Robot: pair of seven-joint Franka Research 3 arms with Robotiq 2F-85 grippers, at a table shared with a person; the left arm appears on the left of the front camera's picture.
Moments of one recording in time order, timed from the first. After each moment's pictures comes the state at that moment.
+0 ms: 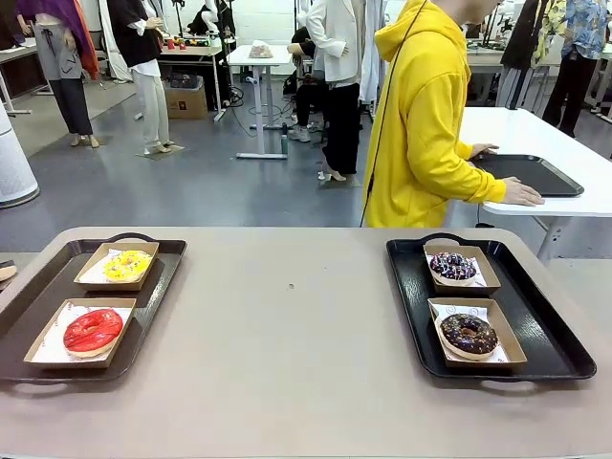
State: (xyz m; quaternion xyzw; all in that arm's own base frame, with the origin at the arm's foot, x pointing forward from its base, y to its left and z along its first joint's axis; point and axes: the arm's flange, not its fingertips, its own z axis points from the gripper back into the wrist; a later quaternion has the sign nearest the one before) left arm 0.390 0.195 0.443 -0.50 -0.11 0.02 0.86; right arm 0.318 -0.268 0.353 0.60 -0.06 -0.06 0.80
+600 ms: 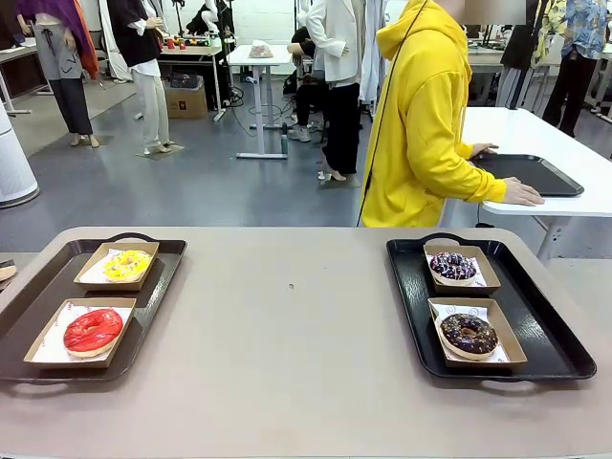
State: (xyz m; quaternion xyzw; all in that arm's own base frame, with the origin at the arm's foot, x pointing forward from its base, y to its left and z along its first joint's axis) left arm 0.351 0.265 0.392 -0.55 -0.12 0.09 0.82; right arm 0.318 -0.268 0.353 0.60 -0.06 -0.06 0.80
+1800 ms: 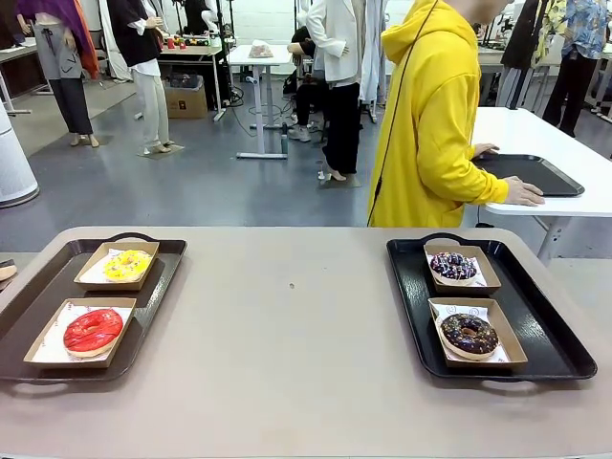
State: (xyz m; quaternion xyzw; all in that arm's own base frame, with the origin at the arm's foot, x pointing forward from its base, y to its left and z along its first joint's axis) left arm 0.357 0.256 0.392 -0.55 -0.11 0.08 0.82; right arm 0.318 -0.268 0.353 0.60 -0.06 -0.06 0.80
